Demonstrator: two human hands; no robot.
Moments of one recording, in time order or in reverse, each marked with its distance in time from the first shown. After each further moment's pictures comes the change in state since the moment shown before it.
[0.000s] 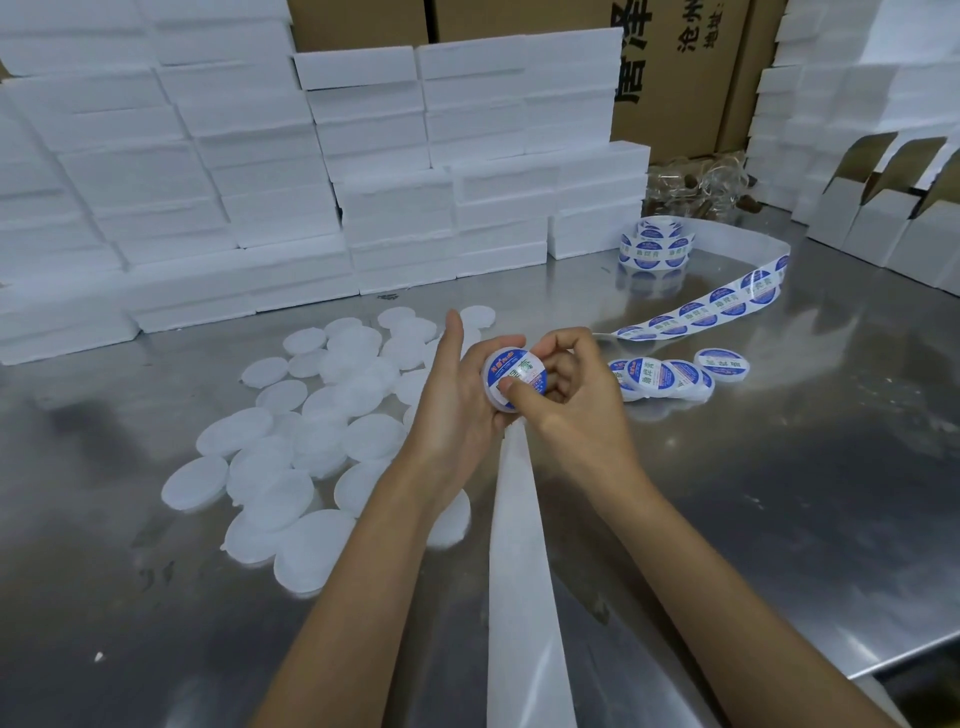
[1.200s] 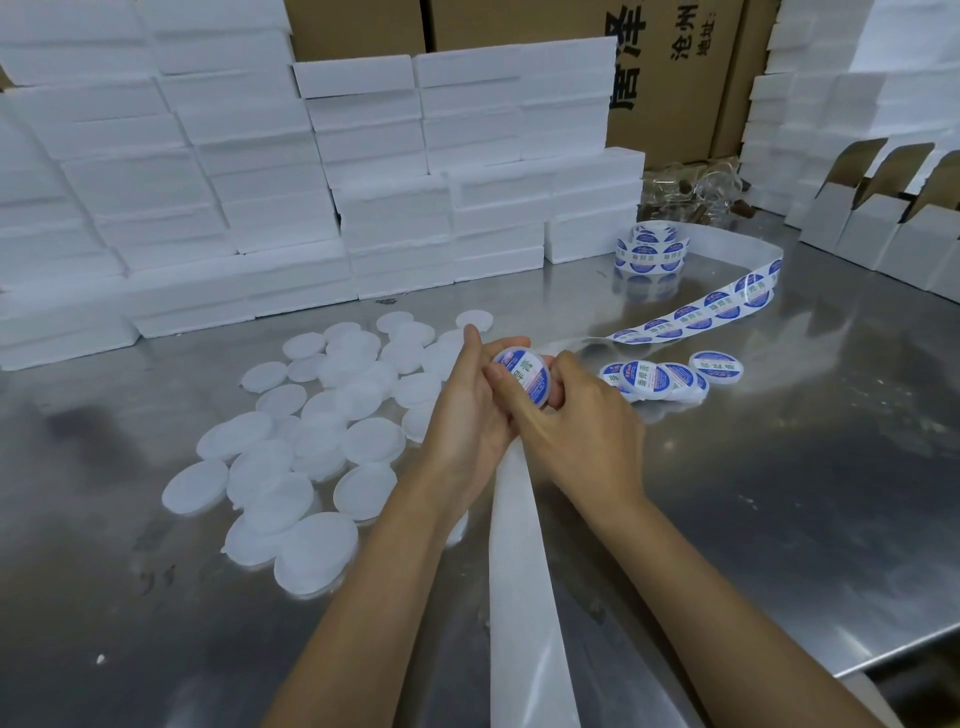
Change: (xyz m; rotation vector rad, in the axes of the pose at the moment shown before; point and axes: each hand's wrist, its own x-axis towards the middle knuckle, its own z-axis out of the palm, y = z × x) left_hand -0.002 -0.007 0.010 -0.091 0.000 0.045; right_hand -0.005 0.009 -0.007 -0.843 0.168 -0.095
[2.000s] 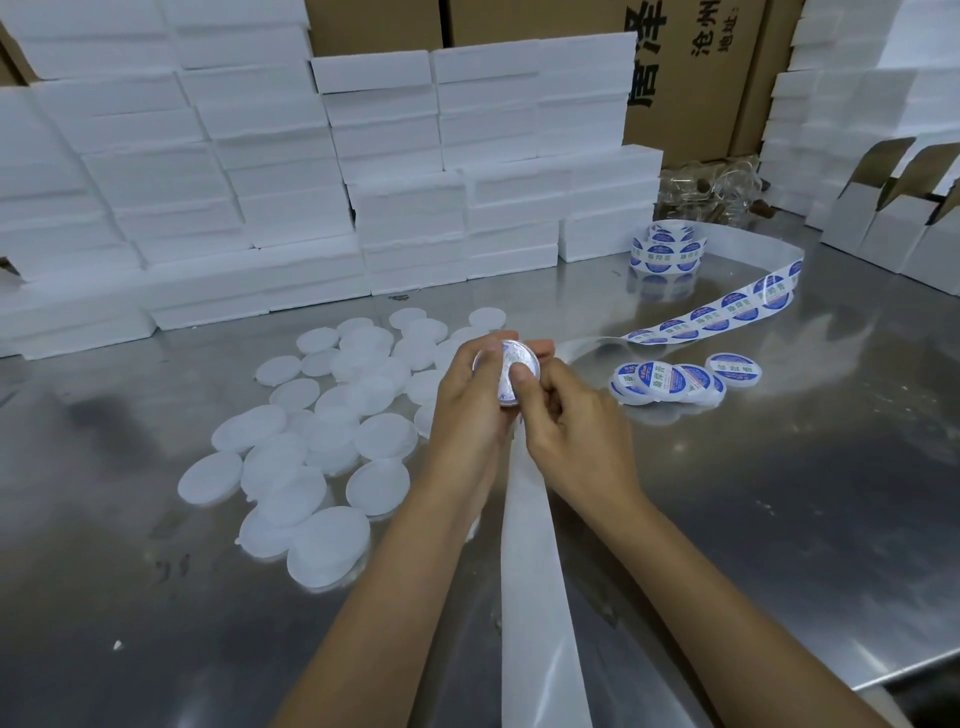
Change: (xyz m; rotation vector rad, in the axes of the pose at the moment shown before) left_hand 0.000 -0.006 -0.003 0.126 0.138 0.206; right_hand -0.004 0.000 0.011 0.181 -0.058 -0.147
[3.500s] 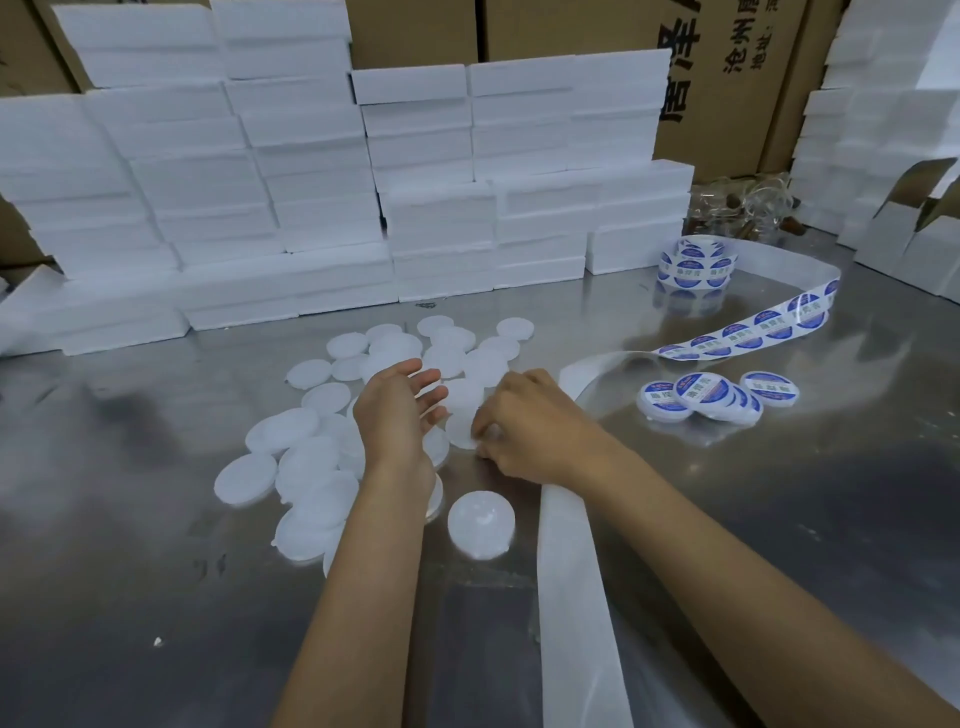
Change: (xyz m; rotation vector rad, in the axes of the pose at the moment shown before) left_hand 0.030 0.021 -0.073 -0.013 0.566 -0.087; right_hand 0.041 -0.031 0.034 -0.435 -0.615 -0.415
